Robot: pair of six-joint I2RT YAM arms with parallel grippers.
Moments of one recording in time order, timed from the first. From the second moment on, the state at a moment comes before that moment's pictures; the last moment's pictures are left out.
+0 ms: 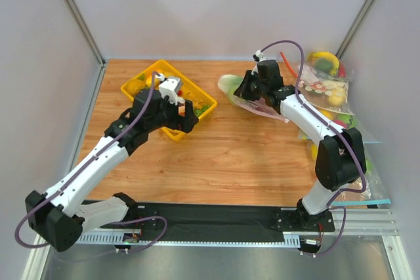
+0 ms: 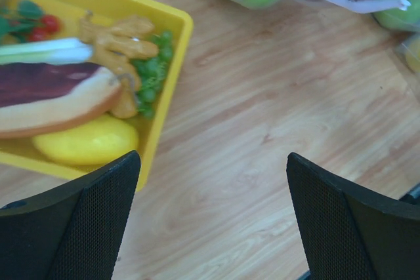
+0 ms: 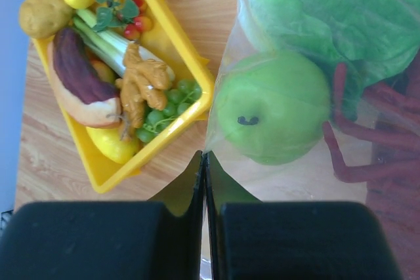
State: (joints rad) left arm -0.52 1.05 1.03 -0.43 0.09 -0.20; right arm 0.38 1.67 1.34 -0.26 -0.19 0.54
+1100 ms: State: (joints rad) left arm -0.62 1.41 1.03 -0.07 0.12 -0.51; right arm 0.56 1.75 1.34 -0.12 -0.25 0.70
